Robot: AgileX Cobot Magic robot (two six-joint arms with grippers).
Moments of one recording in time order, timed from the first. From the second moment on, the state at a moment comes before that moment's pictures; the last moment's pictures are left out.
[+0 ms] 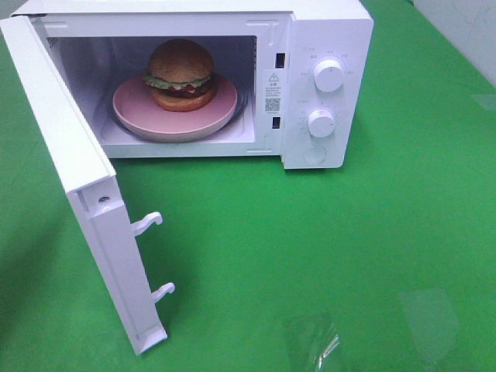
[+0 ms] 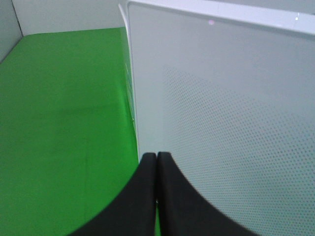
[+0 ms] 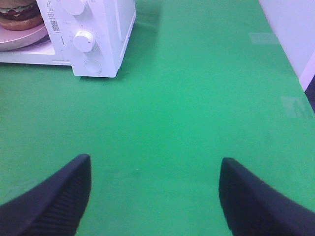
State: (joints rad) left arm 0.05 1.36 -0.25 0.35 -0.83 -0.18; right arm 0.17 0.00 -0.51 -0.12 1.00 0.12
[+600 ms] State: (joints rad) left arm -0.09 1.54 -0.32 0.35 -0.85 -0.15; right arm 0.17 0.00 -0.51 -0.12 1.00 0.12
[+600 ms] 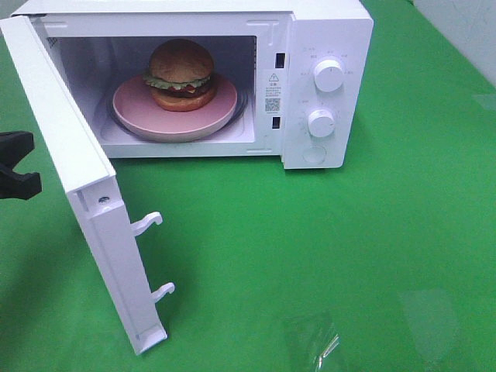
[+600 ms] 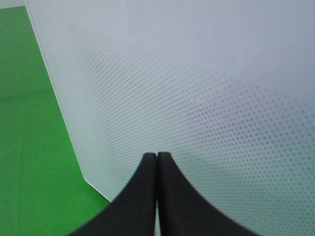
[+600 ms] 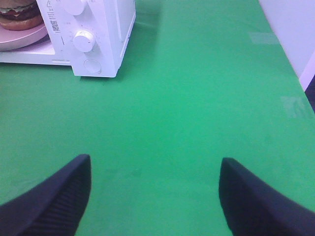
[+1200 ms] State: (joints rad) left arm -0.29 1.68 -0.45 0.27 -0.87 -0.12; right arm 0.17 0.00 -0.51 -0.12 1.00 0.12
